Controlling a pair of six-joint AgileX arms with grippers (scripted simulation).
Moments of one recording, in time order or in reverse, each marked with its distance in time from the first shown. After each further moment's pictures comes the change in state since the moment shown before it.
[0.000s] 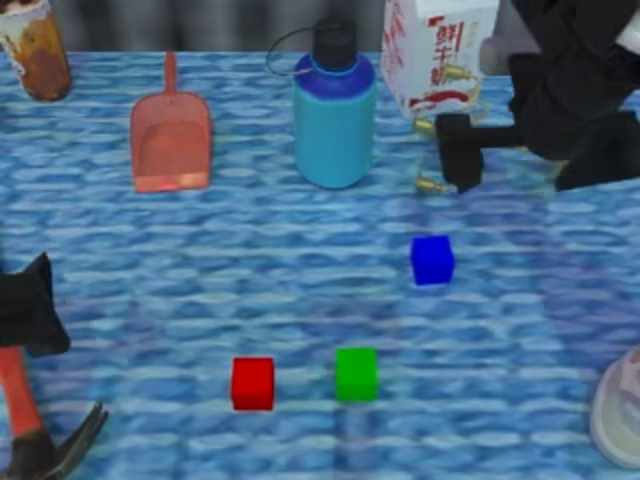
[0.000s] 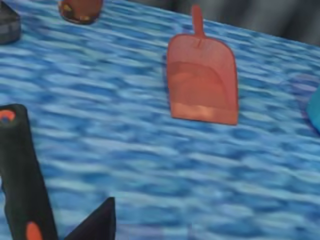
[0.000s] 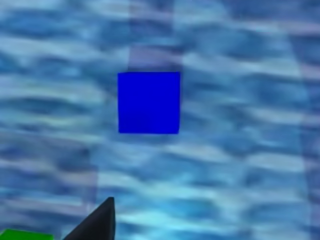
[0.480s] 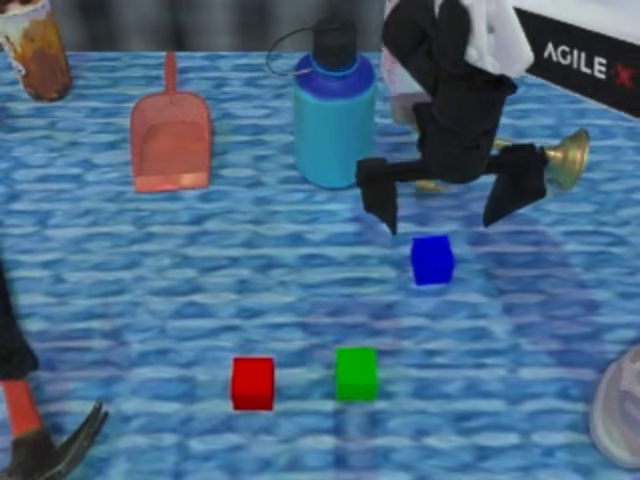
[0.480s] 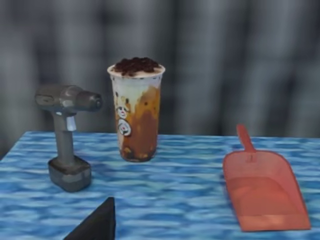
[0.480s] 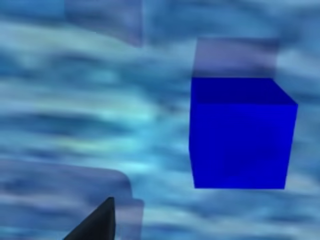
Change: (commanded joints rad) left arm 0.140 -0.386 -0.266 0.245 0.022 0.264; right arm 0.090 0.430 0.399 -0.218 0.006 0.074
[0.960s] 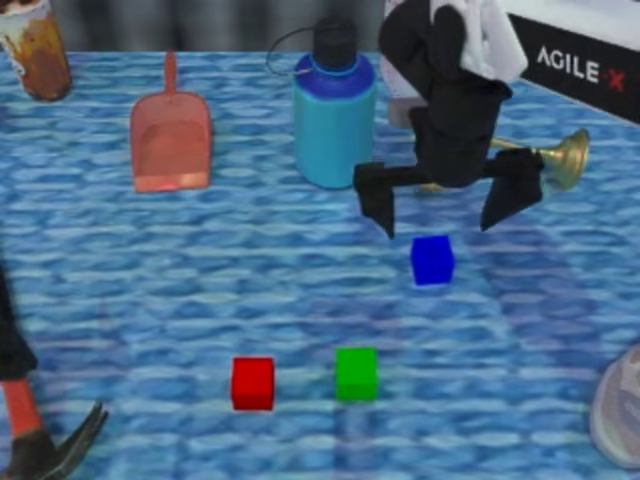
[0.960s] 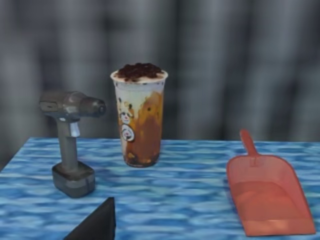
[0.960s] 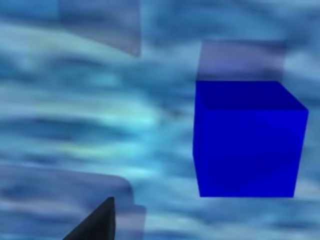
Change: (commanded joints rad) left arm 0.004 -0.010 -0.007 0.009 0.001 0.010; right arm -0.001 0.015 -0.005 0.012 0.000 0.000
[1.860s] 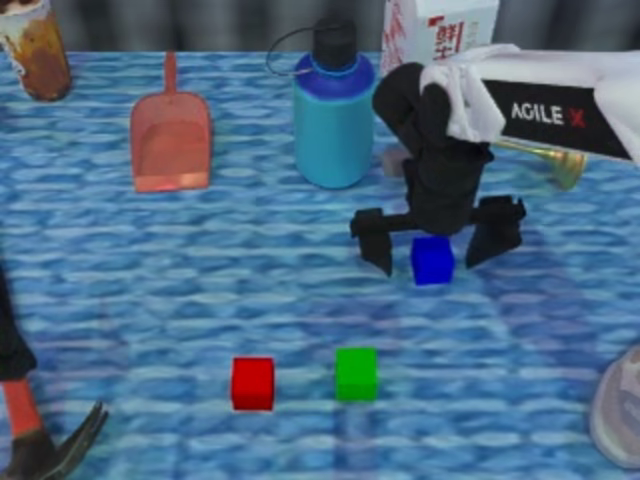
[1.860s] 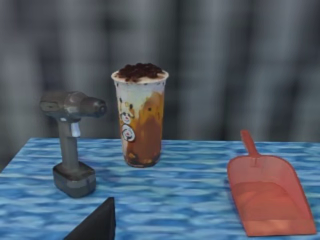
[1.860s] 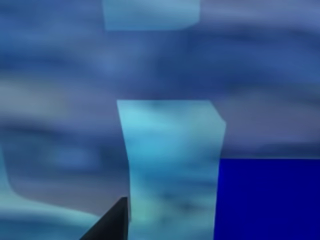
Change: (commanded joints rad) left arm 0.000 0.000 0.000 0.000 0.000 0.000; right arm 0.005 0.083 -0.156 0.240 0.001 0.005
